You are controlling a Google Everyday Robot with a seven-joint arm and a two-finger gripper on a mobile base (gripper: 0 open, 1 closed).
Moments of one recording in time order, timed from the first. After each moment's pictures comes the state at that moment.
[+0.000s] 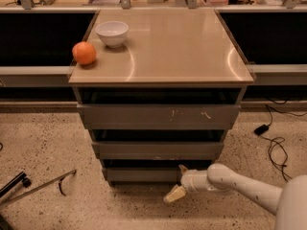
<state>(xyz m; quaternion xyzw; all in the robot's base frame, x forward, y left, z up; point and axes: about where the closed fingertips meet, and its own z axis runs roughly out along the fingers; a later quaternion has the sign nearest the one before) 0.555 -0.097 0.288 -0.45 0.79 0.26 0.32</state>
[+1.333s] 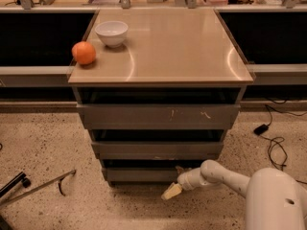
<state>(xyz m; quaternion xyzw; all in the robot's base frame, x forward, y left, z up) 0.587 -0.087 0.225 -0.44 0.80 0.28 0.29</state>
